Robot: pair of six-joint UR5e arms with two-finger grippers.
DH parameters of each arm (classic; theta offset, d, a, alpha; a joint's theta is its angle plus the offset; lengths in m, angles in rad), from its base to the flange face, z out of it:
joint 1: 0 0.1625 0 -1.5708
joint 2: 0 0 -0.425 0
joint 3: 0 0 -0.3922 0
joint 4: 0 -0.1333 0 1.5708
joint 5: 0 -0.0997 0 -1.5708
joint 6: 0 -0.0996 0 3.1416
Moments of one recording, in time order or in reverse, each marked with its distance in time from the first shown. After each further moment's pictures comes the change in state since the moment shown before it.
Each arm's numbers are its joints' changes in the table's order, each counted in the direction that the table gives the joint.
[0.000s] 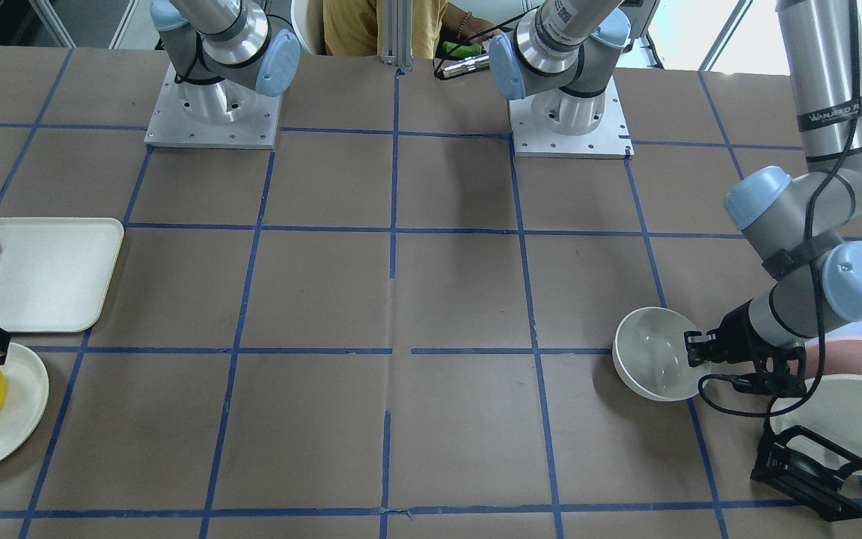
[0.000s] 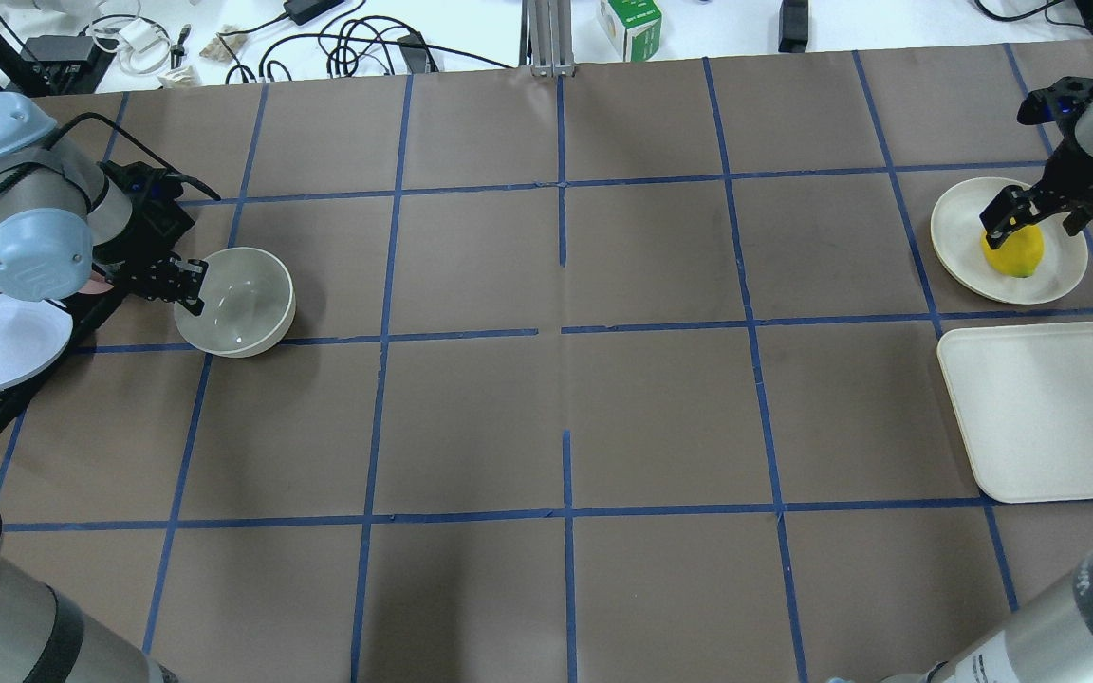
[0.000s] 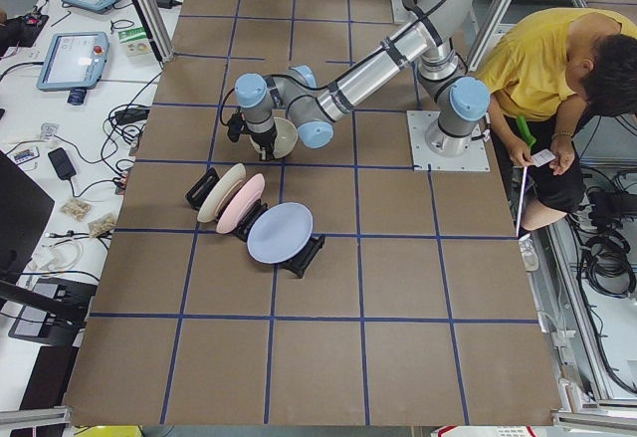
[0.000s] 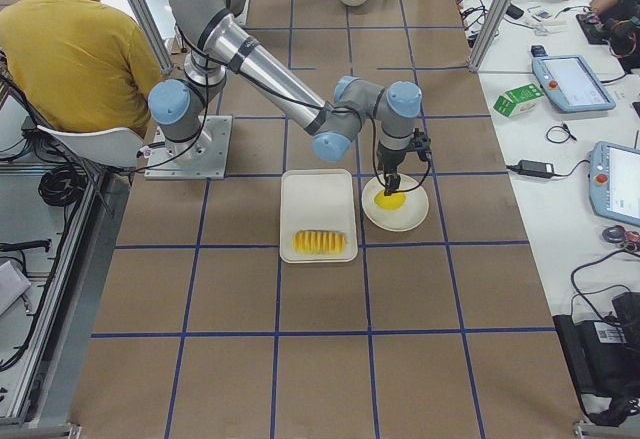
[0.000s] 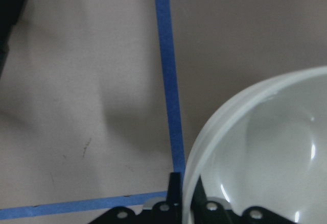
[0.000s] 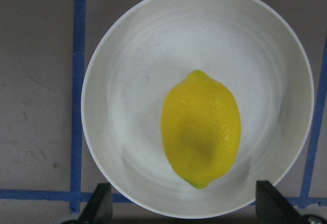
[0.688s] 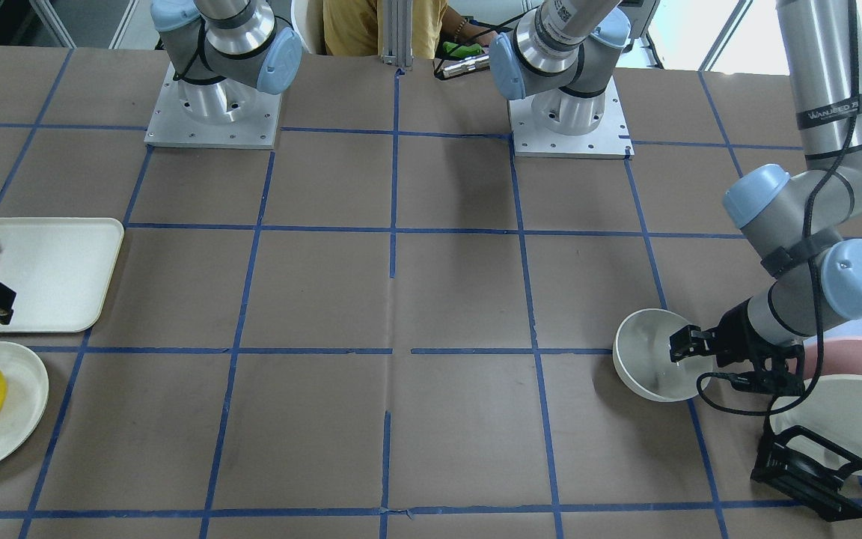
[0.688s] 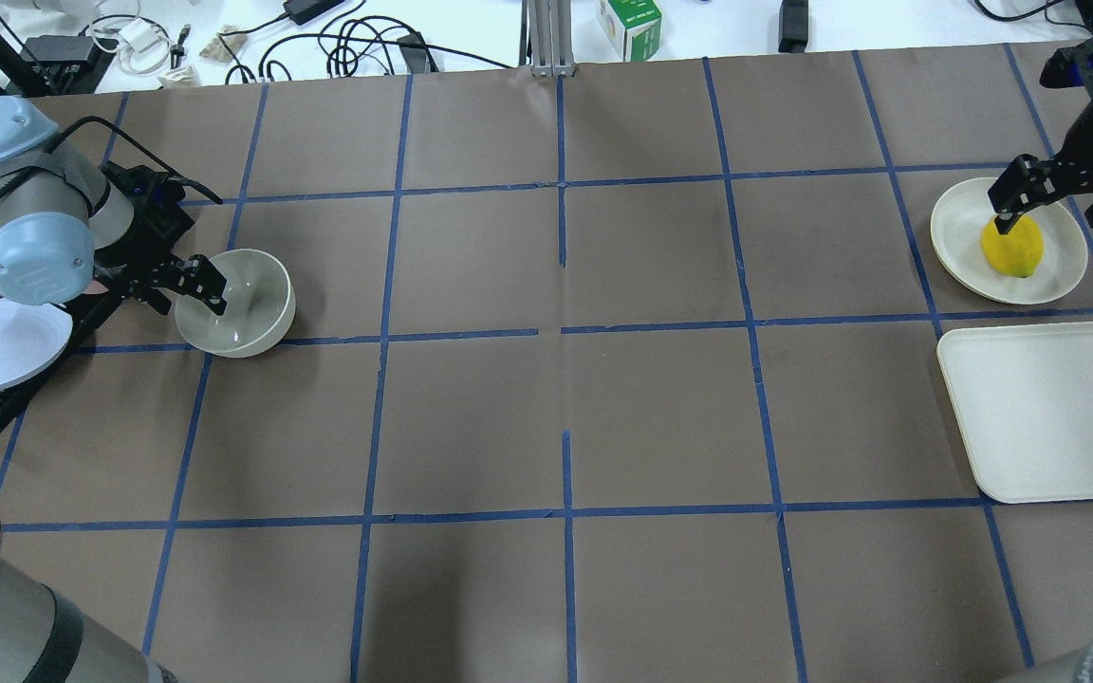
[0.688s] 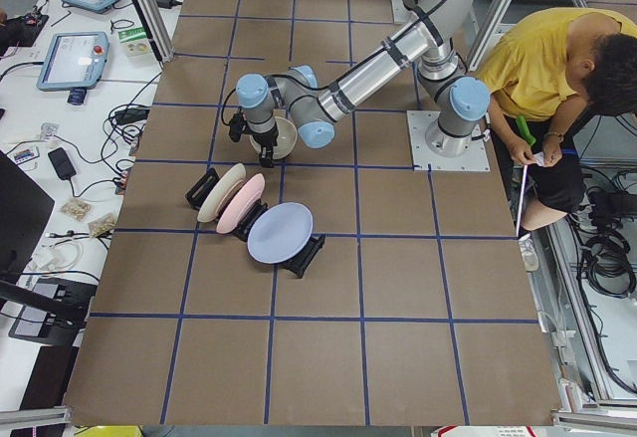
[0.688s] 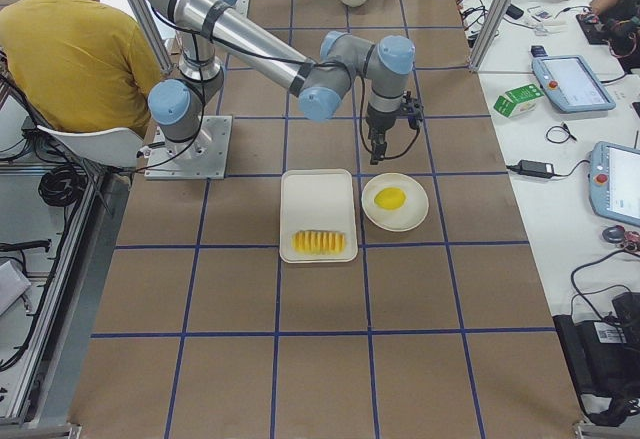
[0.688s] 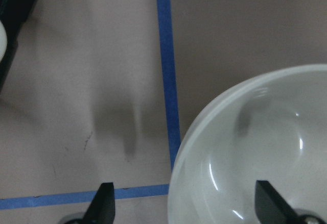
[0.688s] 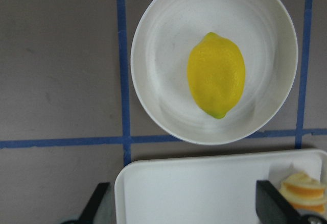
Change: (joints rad) left arm 0.007 0.008 0.011 -0.007 0.006 -0.011; right arm 0.028 0.153 -0.001 -0.161 0.006 -0.111
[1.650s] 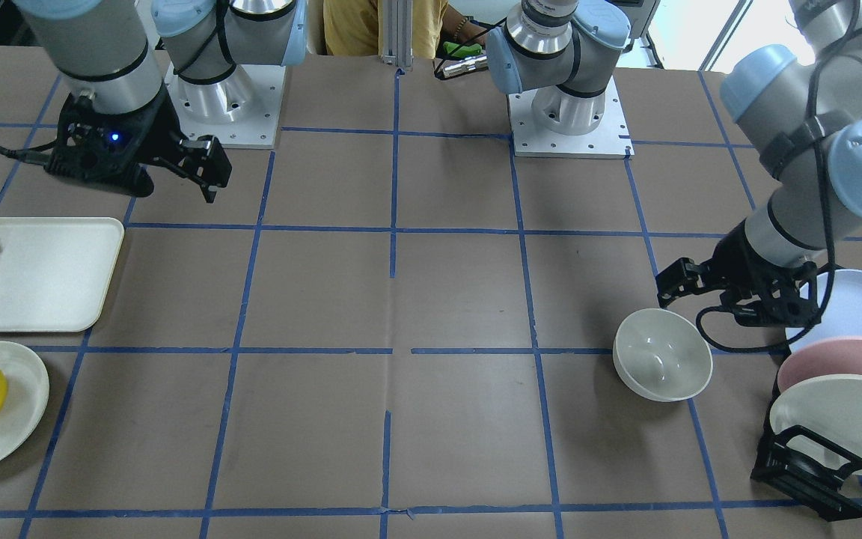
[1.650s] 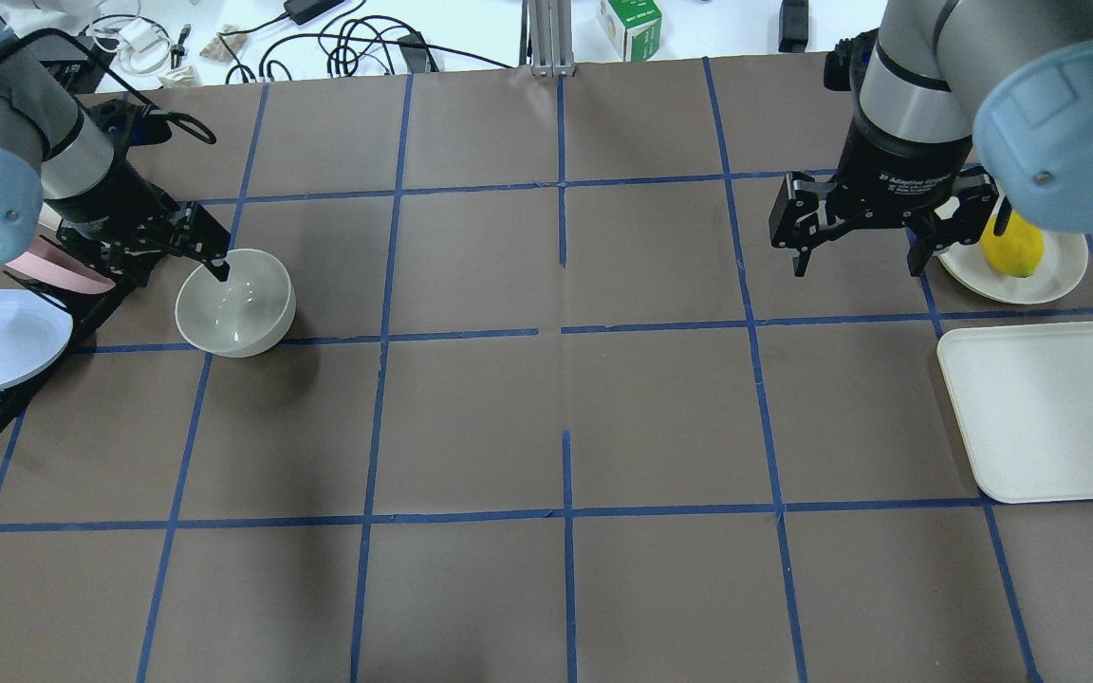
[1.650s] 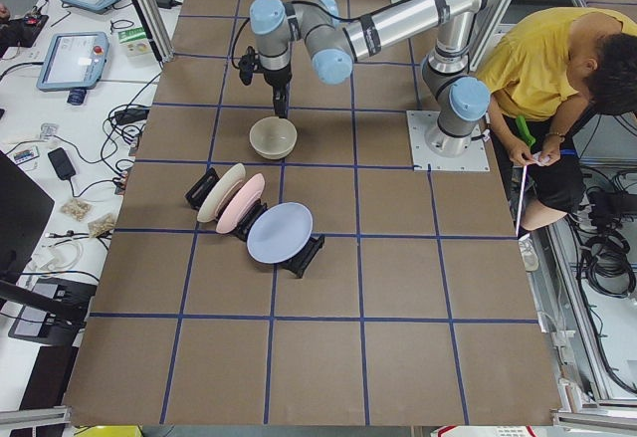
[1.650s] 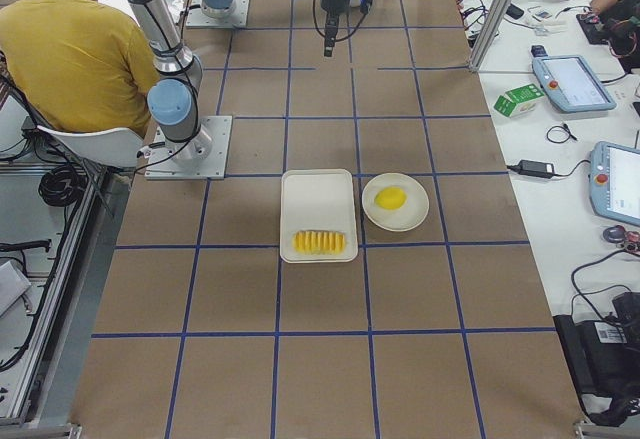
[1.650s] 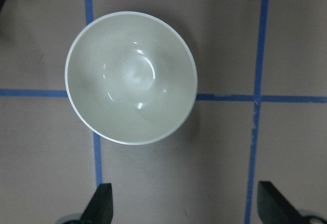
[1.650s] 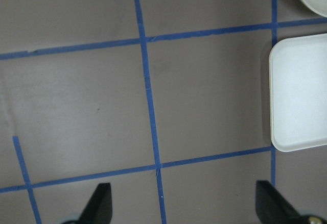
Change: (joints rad) left arm -0.064 -0.223 -0.011 0.209 -0.005 0.154; right arm 0.445 0.276 0.004 -0.409 -0.002 -0.604
